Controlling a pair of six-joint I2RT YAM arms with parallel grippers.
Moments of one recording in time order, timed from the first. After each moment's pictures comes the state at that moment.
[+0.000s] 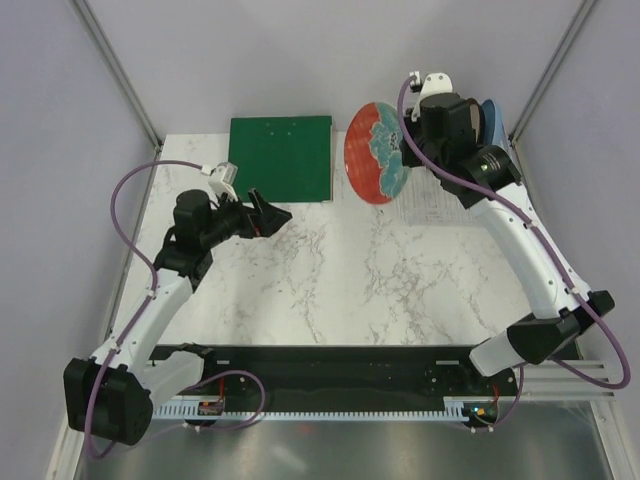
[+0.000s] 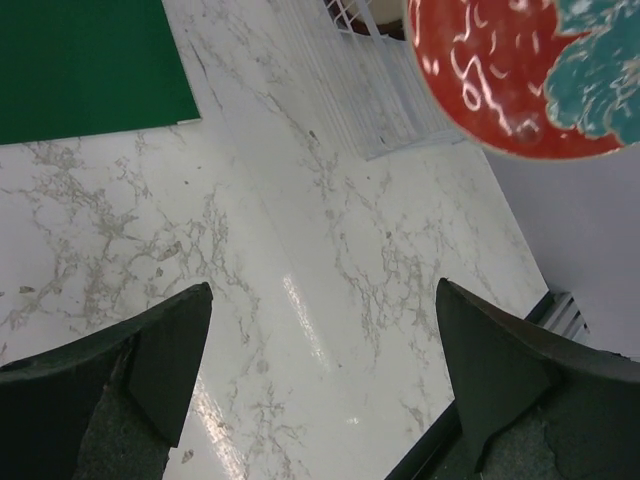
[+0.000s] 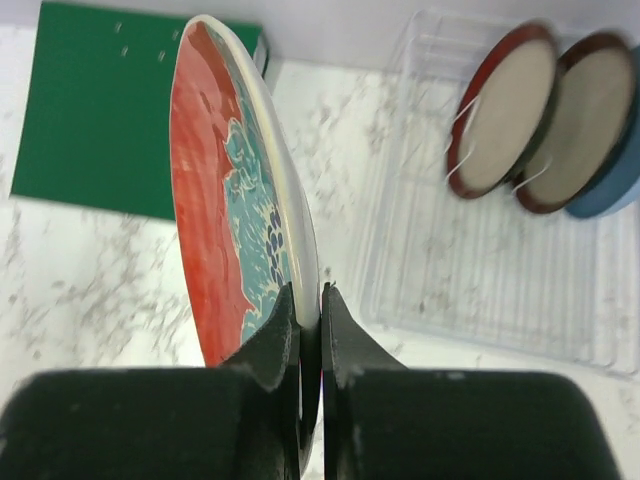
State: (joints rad) left arm -0.23 1.06 0.80 -0.05 0.48 -0.46; right arm 0.50 1.53 1.89 -0.76 0.35 0.16
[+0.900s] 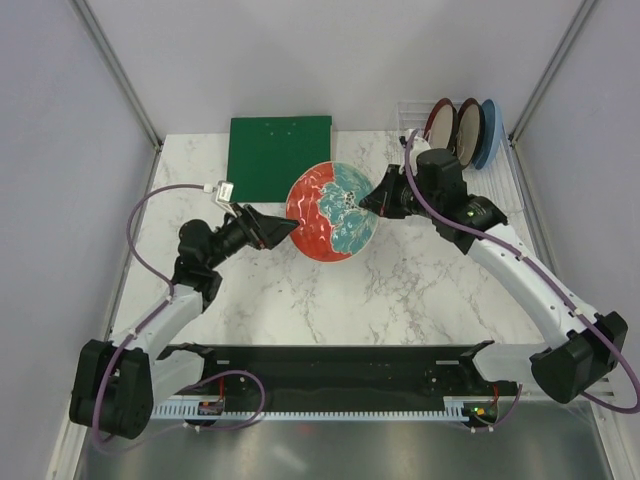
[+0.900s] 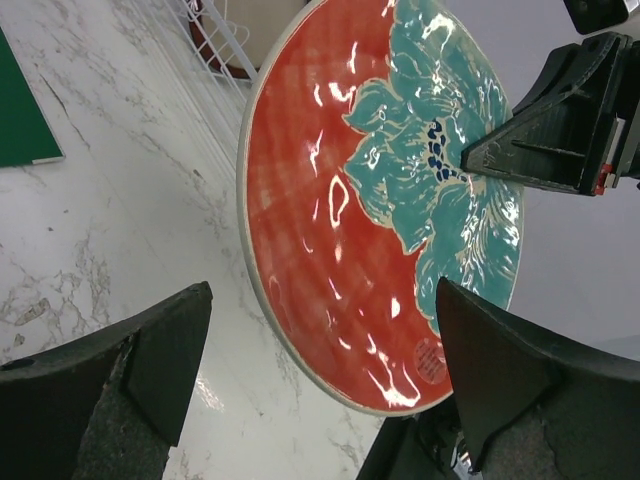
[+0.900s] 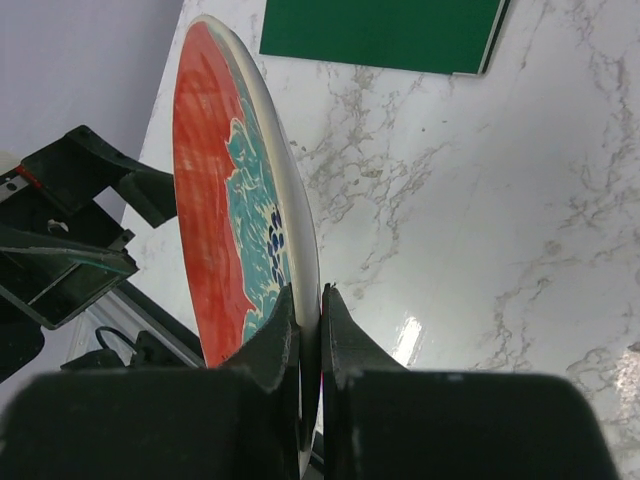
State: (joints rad) left arm -0.23 1.06 0.47 0.66 0.62 -0.78; right arm 0.51 1.28 1.28 -0.46 -0.20 0.56
